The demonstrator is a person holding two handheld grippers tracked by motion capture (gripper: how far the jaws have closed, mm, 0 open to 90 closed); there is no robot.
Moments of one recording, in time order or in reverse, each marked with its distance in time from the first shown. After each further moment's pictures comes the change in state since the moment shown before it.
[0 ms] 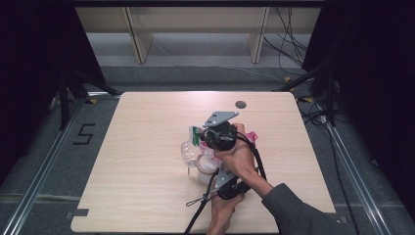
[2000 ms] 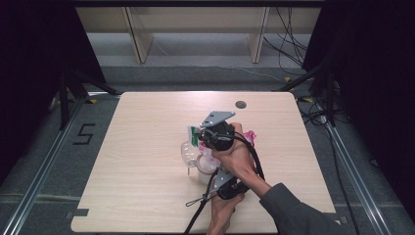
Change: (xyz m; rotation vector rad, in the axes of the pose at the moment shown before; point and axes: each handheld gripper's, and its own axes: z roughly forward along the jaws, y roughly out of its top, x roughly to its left) left arm -0.004 0.001 0.001 -0.008 -0.051 -0.069; right arm 0.002 0.004 0.003 0.005 -0.016 -0.038
